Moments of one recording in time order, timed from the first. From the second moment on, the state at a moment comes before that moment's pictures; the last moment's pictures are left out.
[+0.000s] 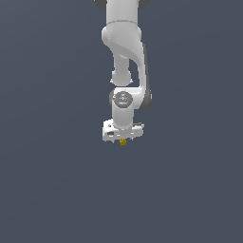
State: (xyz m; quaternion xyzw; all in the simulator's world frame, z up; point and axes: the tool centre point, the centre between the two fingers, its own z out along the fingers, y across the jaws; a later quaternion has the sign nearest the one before) arm -0.030 0.005 0.031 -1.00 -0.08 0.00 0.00
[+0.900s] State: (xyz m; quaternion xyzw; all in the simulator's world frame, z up) arm -0.030 0.005 0.023 -1.00 -0.08 0.00 0.00
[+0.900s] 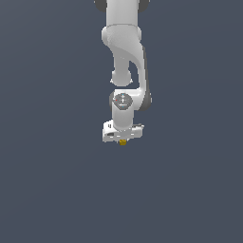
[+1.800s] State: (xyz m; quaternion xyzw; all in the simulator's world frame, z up) arm -0.056 -0.005 0.105 -1.00 -0.08 0.00 0.00
